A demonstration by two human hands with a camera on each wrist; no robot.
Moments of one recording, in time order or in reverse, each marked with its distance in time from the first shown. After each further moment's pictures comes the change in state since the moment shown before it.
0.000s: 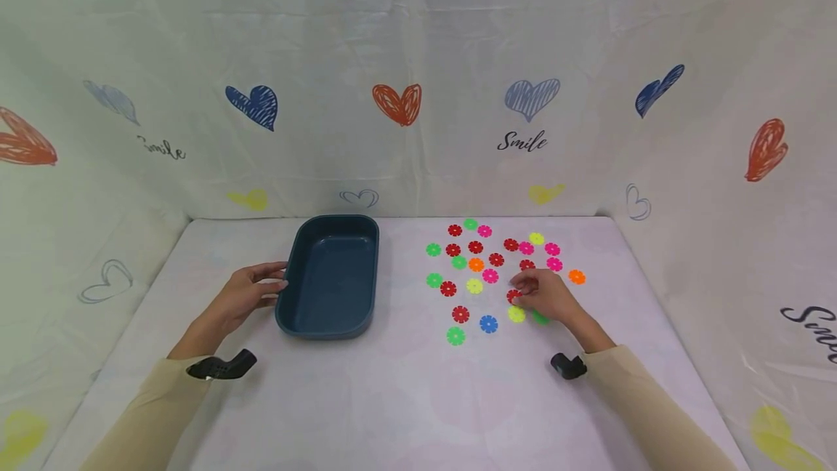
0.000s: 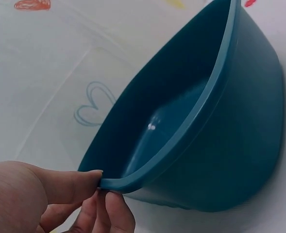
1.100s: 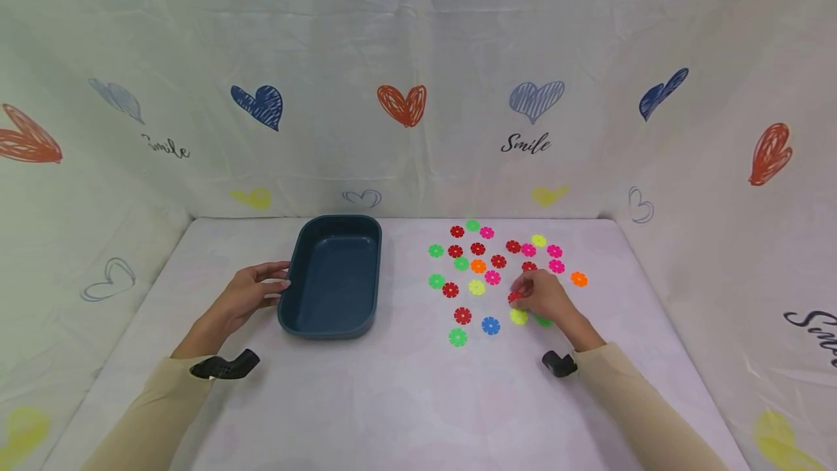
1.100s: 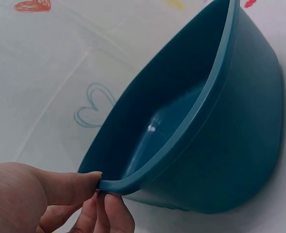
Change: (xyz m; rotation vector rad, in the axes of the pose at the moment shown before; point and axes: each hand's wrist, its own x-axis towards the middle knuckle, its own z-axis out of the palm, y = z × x) left_hand -0.001 0.001 0.003 -0.017 0.016 -0.009; right_hand 0.008 -0.014 0.005 -0.071 -0.011 0.179
